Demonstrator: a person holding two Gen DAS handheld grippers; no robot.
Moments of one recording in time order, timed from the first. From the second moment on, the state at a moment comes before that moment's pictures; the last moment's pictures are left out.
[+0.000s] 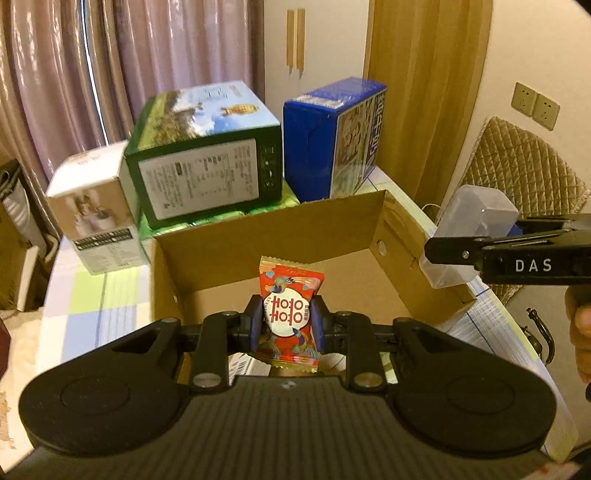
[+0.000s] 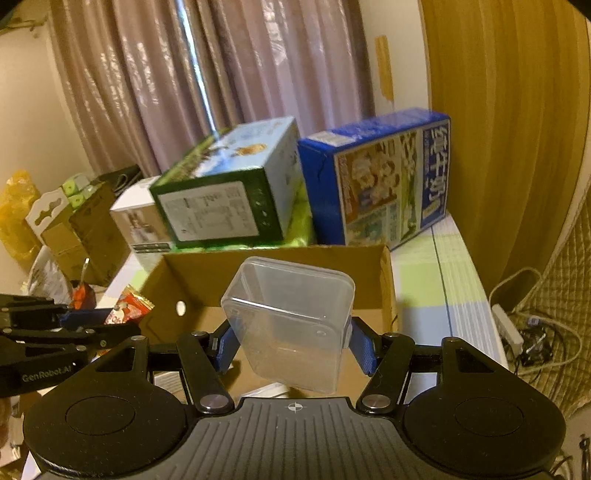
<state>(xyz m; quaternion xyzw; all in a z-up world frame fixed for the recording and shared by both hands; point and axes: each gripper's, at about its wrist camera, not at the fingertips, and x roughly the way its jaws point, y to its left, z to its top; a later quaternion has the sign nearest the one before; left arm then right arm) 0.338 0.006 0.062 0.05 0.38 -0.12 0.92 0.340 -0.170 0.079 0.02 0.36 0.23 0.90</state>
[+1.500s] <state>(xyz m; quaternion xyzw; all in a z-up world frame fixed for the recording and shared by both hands) 0.220 0.049 0.057 -0.05 0.37 -0.07 0.93 0.216 -0.222 0.066 0.08 0.34 0.22 0.91</state>
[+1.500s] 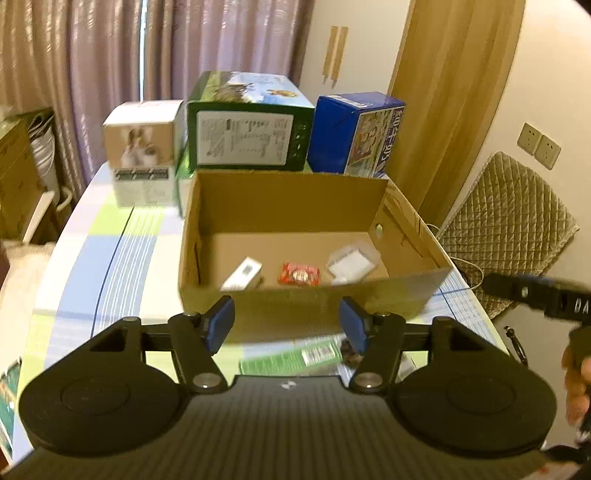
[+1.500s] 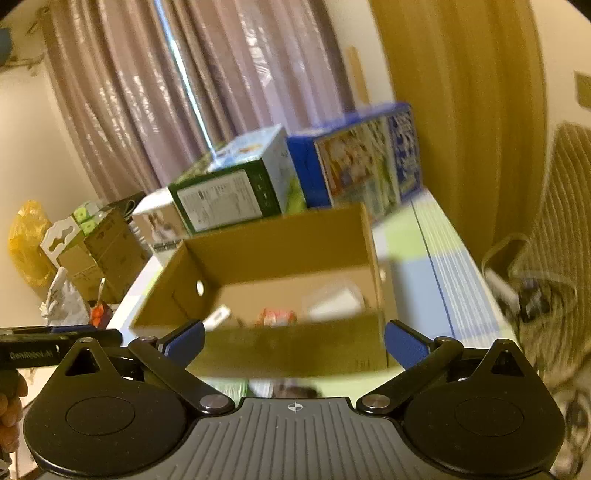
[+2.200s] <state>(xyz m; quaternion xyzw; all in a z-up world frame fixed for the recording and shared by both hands) 0.096 0.058 0.007 -0.03 0.39 -0.01 0.92 0.098 -0.252 0.008 0.08 0.40 0.19 0.90</state>
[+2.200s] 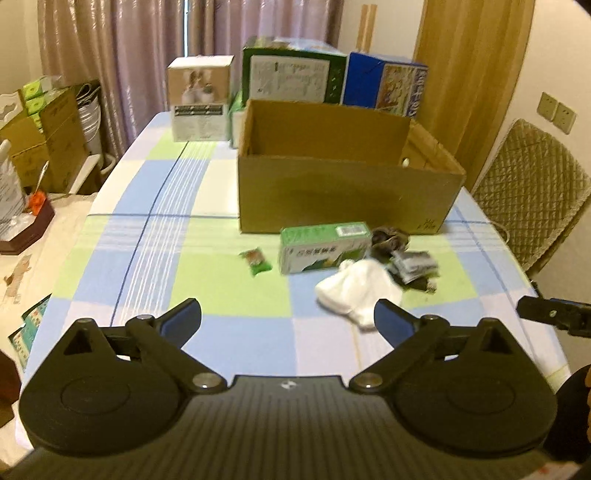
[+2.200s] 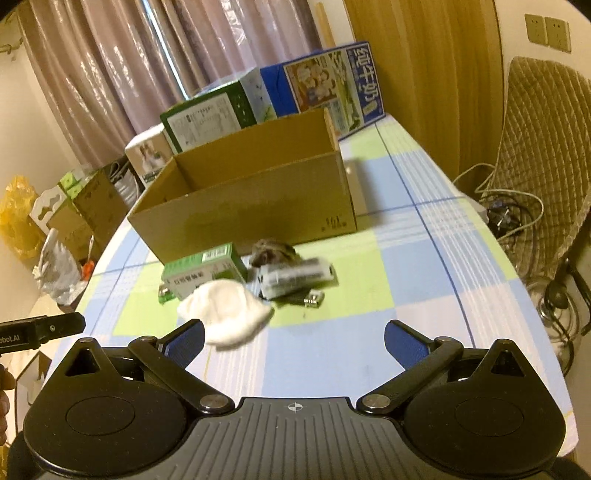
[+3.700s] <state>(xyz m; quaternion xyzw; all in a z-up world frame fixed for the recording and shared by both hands) 0.220 -0.029 -0.111 0.10 0.45 -0.17 0.87 0.183 -0.245 -0.071 0.07 0.46 0.19 0.87</state>
